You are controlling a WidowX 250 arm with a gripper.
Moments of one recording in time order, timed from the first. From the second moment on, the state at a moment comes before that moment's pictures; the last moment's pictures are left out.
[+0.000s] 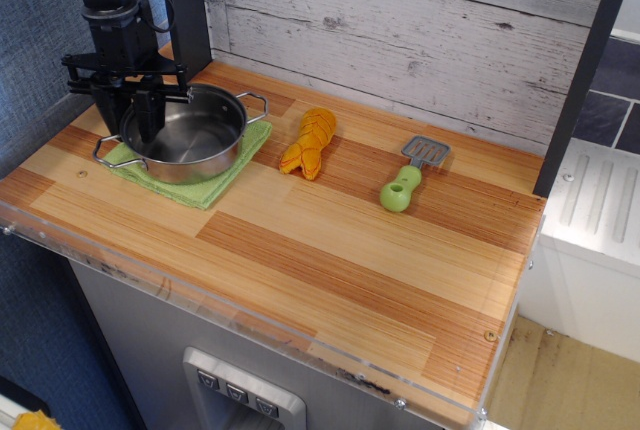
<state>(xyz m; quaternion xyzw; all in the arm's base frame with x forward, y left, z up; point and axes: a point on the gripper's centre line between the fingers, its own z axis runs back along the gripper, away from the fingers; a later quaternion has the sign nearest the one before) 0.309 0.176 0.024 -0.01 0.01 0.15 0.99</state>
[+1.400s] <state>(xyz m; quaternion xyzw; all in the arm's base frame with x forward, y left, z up) 0.311 0.172 0.111 0.01 -0.07 0.16 0.98</state>
